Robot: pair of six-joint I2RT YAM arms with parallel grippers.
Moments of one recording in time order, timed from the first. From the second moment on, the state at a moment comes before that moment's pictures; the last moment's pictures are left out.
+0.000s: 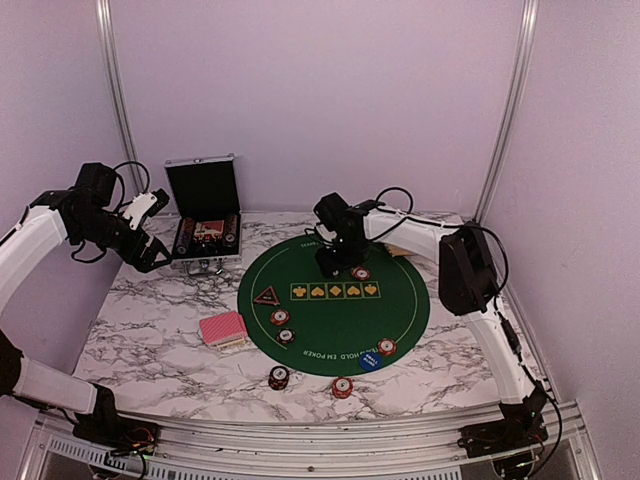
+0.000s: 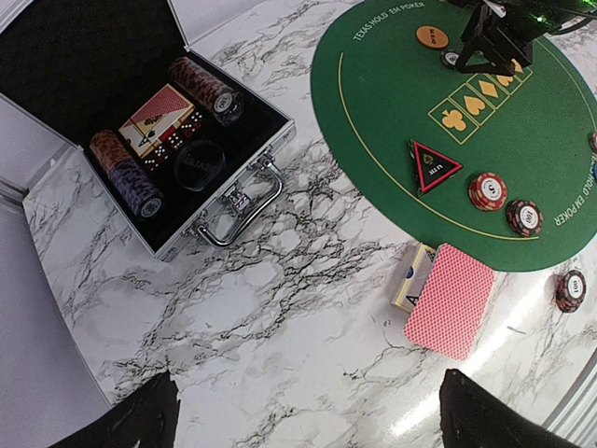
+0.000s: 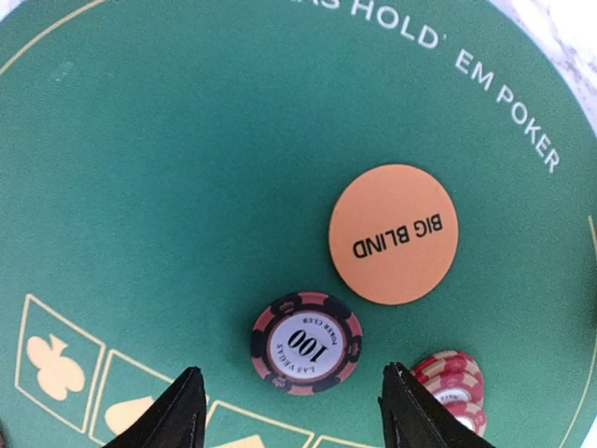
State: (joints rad) left arm -0.08 1.26 1.22 -0.90 0.31 0.50; right arm 0.67 2.50 2.23 -0.87 0.12 0.16
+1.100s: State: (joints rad) left arm -0.08 1.25 1.22 -0.91 0.31 0.51; right arm 1.20 2.14 1.69 -0.77 -0.12 0.17
